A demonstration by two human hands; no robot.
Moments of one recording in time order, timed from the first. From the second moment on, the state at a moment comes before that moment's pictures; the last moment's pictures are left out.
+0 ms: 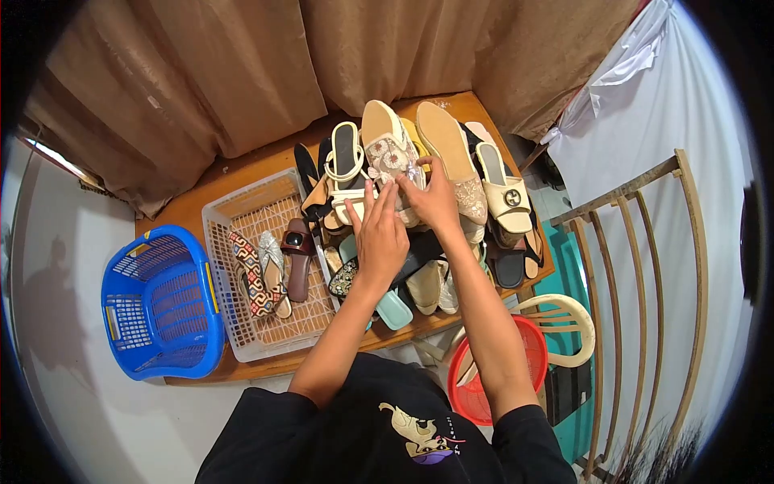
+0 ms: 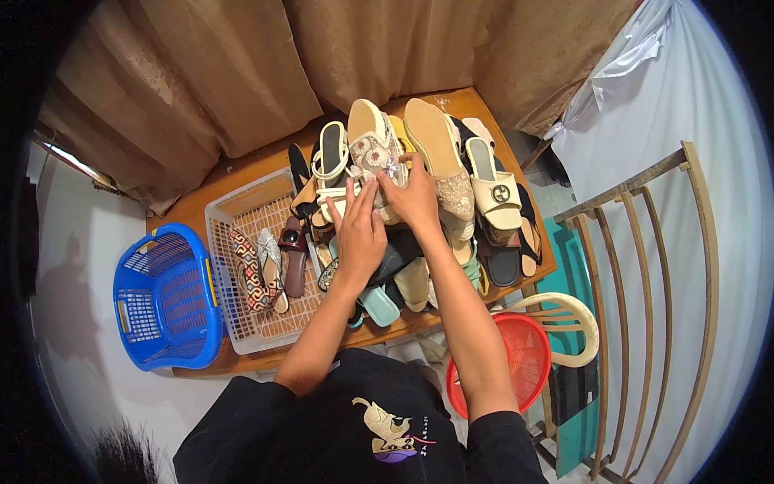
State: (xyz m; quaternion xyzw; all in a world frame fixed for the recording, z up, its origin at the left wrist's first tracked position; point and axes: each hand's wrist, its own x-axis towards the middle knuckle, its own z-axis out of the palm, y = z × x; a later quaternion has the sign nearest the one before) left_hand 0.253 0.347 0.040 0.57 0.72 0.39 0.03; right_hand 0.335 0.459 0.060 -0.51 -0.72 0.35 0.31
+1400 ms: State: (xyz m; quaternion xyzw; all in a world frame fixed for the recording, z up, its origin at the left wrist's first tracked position) left_hand 0.672 0.145 -0.080 0.23 0.43 0.36 0.80; right_hand 0.816 0.045 -0.053 -0.48 -0.23 0.66 0.53
